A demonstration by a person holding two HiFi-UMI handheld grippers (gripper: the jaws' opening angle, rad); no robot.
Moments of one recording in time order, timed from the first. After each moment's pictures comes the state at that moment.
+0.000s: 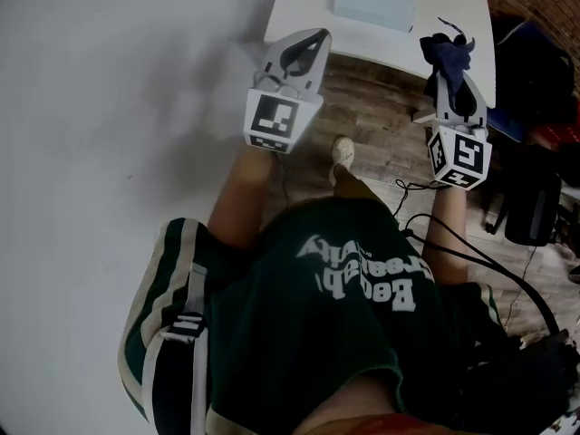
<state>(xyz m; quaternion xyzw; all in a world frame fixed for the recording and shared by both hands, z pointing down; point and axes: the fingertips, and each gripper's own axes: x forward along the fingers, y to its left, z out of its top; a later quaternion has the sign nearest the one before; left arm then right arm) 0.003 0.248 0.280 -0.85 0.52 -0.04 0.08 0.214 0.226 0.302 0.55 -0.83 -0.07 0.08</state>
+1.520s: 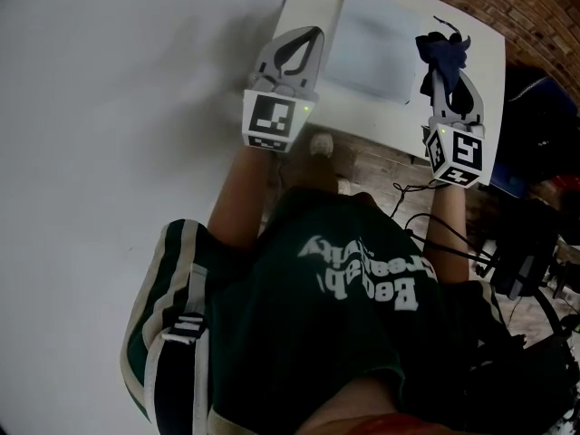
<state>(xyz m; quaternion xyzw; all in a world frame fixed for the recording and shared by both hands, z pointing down) -0.022 -0.008 0.288 -0.82 0.56 -0.07 0.09 0.192 -0.040 0.320 0.52 -0.85 -0.05 0.07</state>
